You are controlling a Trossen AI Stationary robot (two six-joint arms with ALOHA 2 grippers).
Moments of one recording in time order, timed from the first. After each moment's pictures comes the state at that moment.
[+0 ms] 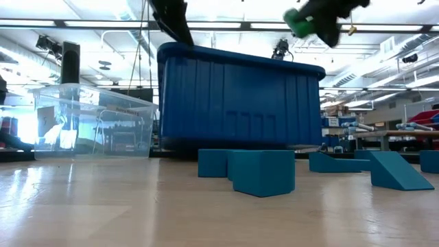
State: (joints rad) left arm 0.14 1.46 1.50 -0.92 -0.28 0.10; right arm -0.12 0.95 0.92 -0.41 -0.01 0.39
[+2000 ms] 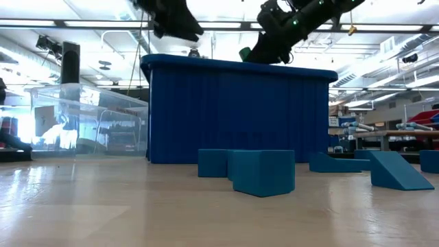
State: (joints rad) left arm 0.16 1.22 1.09 -0.29 -0.25 0.03; right arm -0.30 1.37 1.06 -0.16 0.11 -0.01
